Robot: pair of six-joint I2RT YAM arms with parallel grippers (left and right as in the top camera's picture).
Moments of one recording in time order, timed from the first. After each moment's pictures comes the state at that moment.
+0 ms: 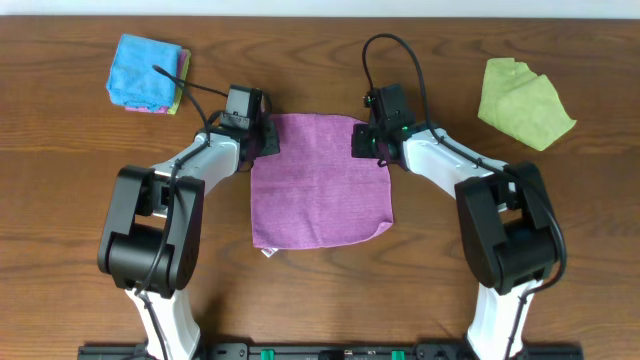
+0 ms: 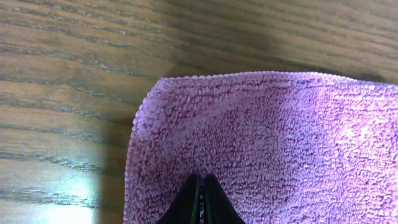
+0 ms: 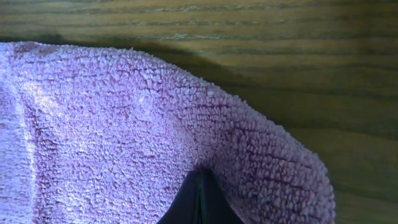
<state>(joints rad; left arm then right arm) -0.24 1.99 1.16 -0.21 0.08 -0.38 0.37 2.05 1.26 -0.27 -0.11 0.40</state>
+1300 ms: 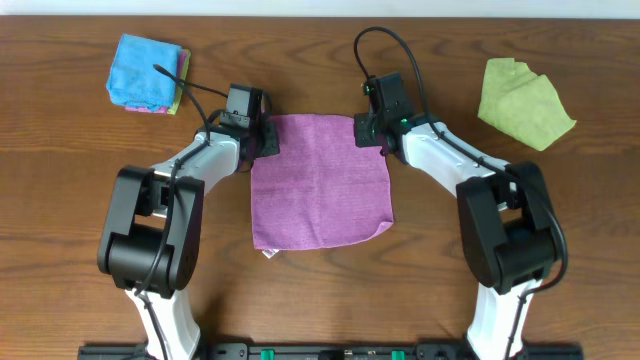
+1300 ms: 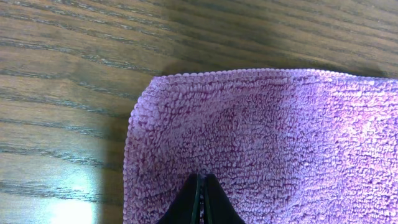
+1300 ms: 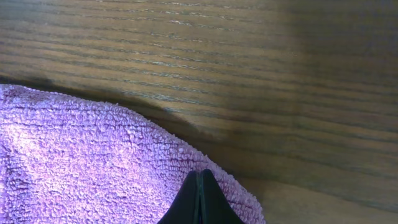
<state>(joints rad) -0.24 1.99 1.16 -0.24 0.08 -0.38 0.37 2.06 1.32 -0.27 0.04 0.27</state>
